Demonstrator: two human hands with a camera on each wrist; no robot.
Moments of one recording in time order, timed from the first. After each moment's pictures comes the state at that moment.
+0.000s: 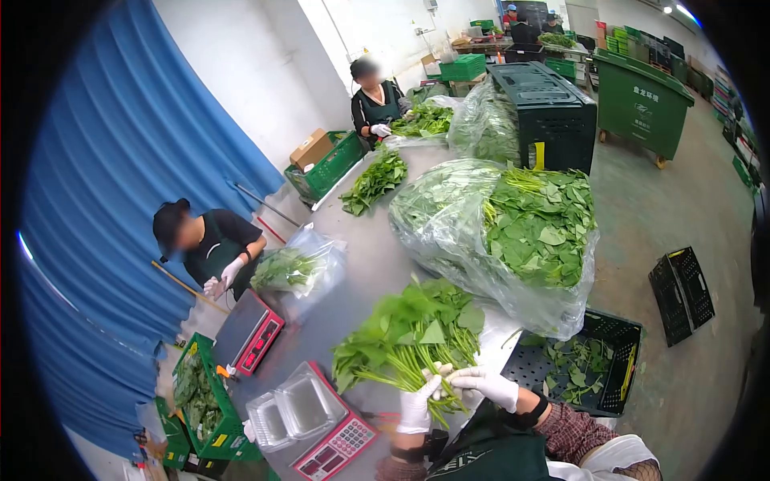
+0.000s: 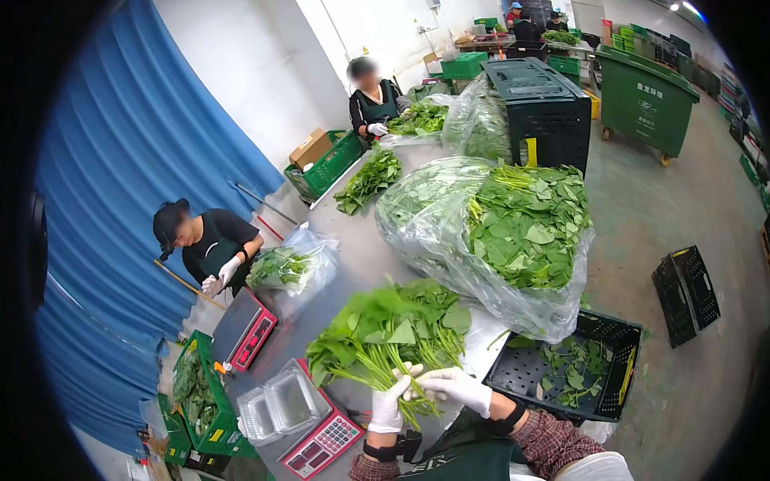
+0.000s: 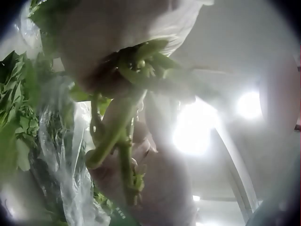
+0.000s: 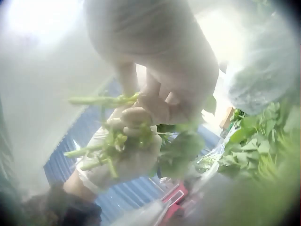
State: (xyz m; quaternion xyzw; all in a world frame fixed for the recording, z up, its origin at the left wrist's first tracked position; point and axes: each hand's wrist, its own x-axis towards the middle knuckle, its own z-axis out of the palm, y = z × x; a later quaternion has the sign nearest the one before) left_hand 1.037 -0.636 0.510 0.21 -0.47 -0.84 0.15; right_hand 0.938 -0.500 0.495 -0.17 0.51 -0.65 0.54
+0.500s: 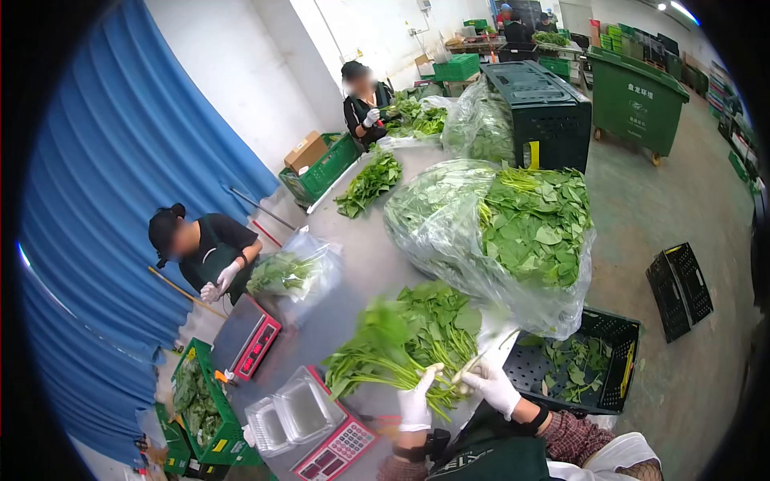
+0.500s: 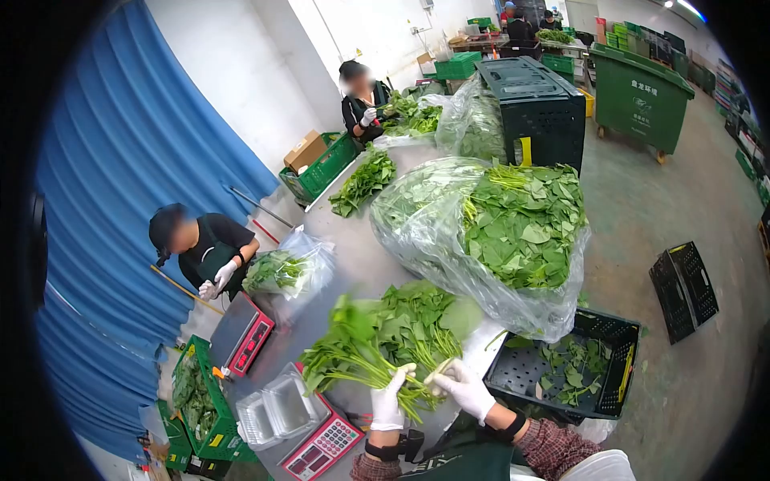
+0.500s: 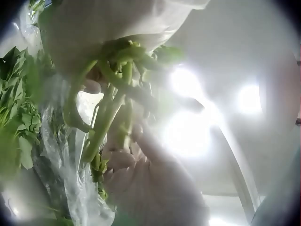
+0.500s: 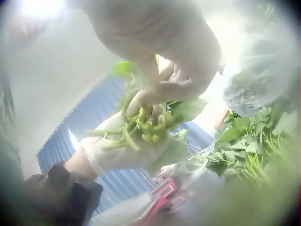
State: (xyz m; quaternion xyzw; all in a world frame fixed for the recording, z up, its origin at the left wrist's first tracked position) left_hand 1.025 -0.634 0.501 0.27 -0.50 -0.80 0.22; right_hand 0.950 -0.494 0.475 -0.17 0.53 -0.75 0.36
